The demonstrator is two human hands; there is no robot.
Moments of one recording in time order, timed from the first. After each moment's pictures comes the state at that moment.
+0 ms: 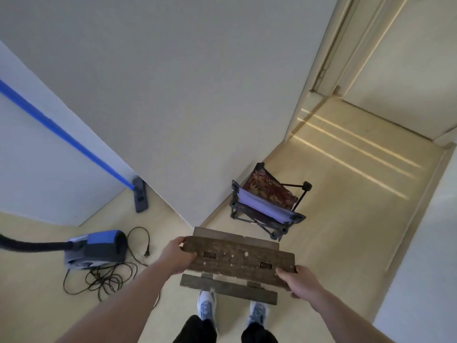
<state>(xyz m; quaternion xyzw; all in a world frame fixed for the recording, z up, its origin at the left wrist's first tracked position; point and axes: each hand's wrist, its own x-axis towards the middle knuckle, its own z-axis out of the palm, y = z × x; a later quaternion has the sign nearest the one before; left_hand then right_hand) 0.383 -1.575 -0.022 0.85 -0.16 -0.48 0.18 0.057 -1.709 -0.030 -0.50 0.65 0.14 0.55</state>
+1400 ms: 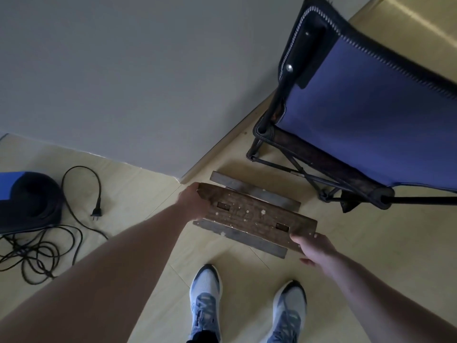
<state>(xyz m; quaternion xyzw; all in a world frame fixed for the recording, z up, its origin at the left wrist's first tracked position) 0.454 -1.682 -0.575 0.86 -0.16 -0.49 0.08 0.155 -1.774 -0.575 -0.36 0.75 0.20 0.52</state>
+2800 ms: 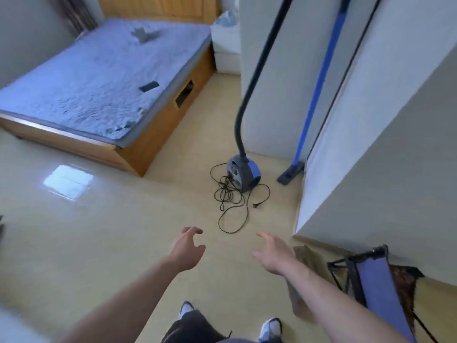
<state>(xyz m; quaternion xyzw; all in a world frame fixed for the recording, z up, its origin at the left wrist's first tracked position) 0.216 -1.259 0.063 0.91 0.16 -0.26 0.28 0.232 -1.522 0.076 -0.88 0.04 0.36 0.31</state>
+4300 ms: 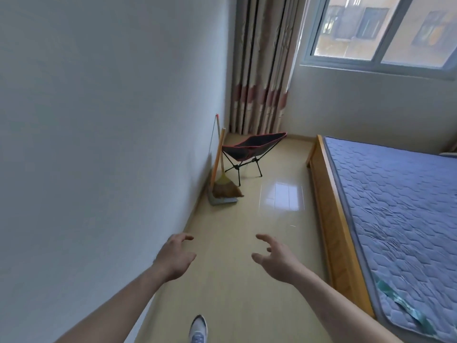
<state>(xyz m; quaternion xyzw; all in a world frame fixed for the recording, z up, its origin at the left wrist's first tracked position) 0.065 -0.433 0.152 0.60 0.71 0.15 0.35 0.366 -0.439 0.183 -0.68 -0.61 0.39 0.13</state>
